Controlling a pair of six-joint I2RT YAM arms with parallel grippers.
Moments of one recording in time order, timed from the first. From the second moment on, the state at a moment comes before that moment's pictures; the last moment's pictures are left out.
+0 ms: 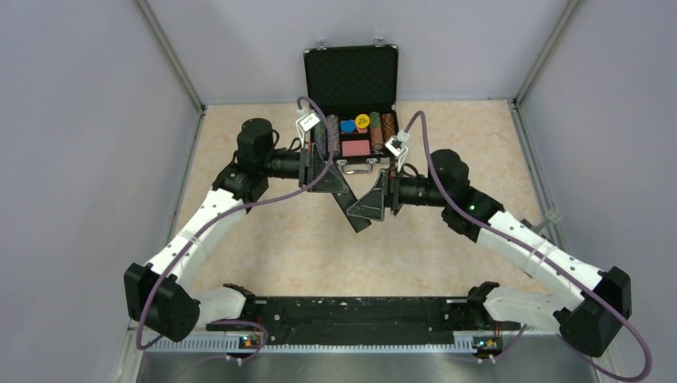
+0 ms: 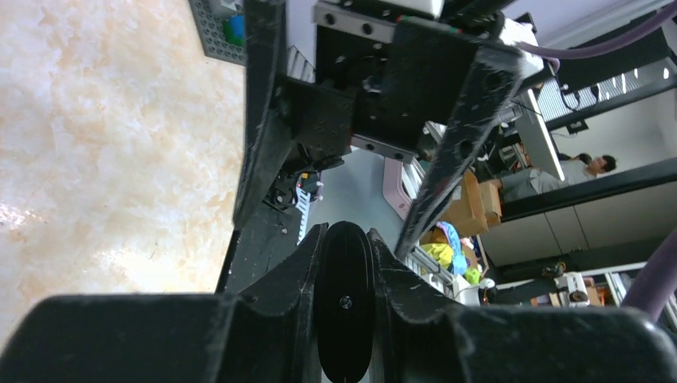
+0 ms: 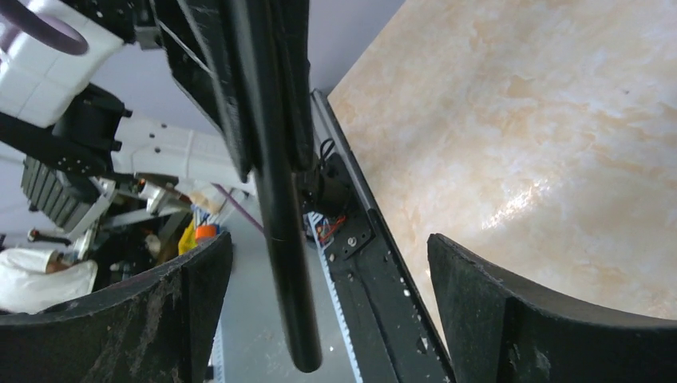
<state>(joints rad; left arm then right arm) -0.41 1.24 1.11 -0.09 1.17 -0.73 0.71 1.07 0.93 -0.05 -0.60 0.69</state>
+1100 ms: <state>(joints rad) -0.41 1.23 1.03 -0.04 0.80 -0.96 0.72 1.13 0.98 -0.11 -0.48 0.51</state>
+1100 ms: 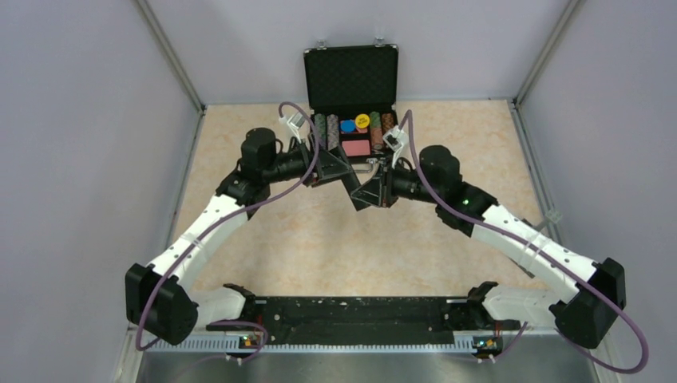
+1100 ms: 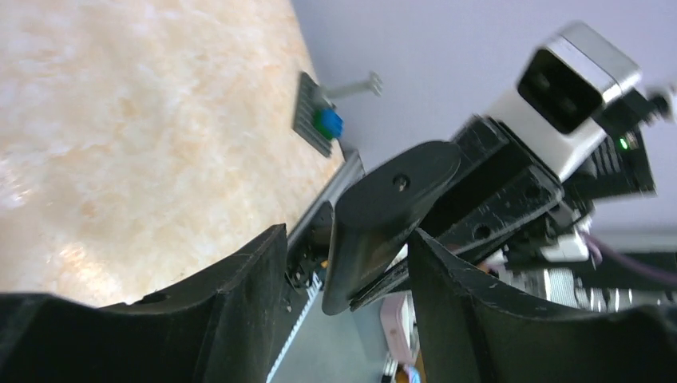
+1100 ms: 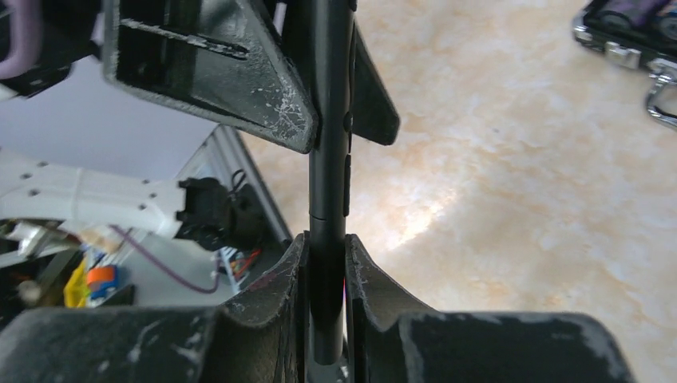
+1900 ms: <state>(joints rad) -0.51 1.27 1.03 -0.13 0.40 -0.97 0.87 1.28 1.06 -0.14 -0.09 0.42</state>
